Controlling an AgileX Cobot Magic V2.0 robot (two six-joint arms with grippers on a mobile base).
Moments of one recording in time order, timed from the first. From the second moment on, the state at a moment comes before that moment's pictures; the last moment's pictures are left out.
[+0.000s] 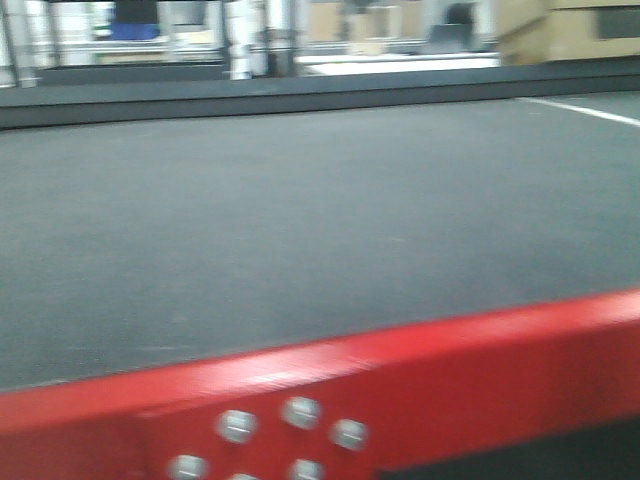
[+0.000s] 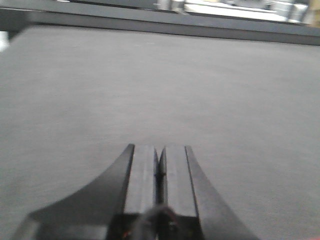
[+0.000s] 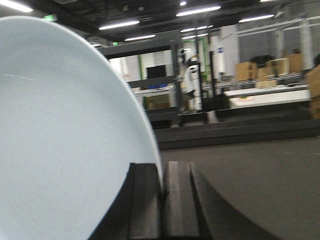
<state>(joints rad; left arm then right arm) -0.06 -0.02 0.03 0.01 0.14 -0.09 0.24 0.14 -0.50 0.40 0.21 -0.16</state>
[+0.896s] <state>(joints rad) -0.06 -0.02 0.03 0.01 0.14 -0.09 0.24 0.14 -0.50 0.40 0.20 -0.16</state>
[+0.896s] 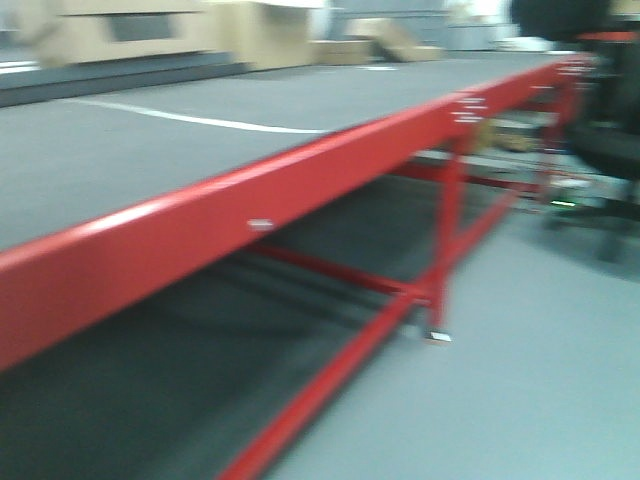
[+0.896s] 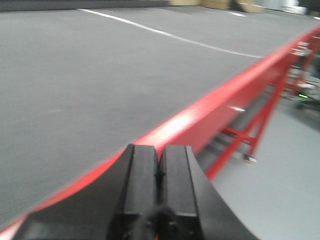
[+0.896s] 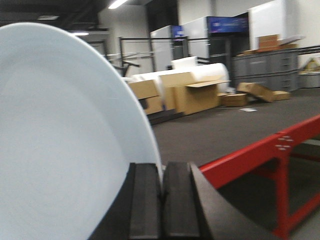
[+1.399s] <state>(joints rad) -0.06 -0.02 0.03 0.01 0.14 -0.09 0.24 0.14 -0.50 0.40 0.20 -0.16</state>
